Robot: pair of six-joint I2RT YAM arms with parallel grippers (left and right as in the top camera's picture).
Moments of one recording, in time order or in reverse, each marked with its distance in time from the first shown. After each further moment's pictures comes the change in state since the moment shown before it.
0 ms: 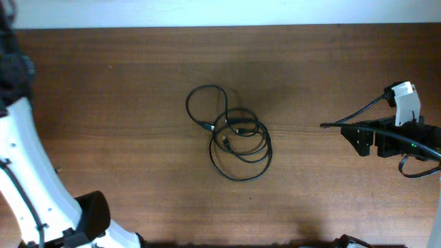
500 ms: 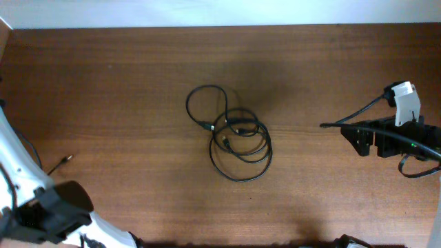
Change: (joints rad) left arm 0.266 0.111 -0.314 0.333 0.181 -0.005; right arm 0.000 0.000 0.000 0.000 0.000 0.000
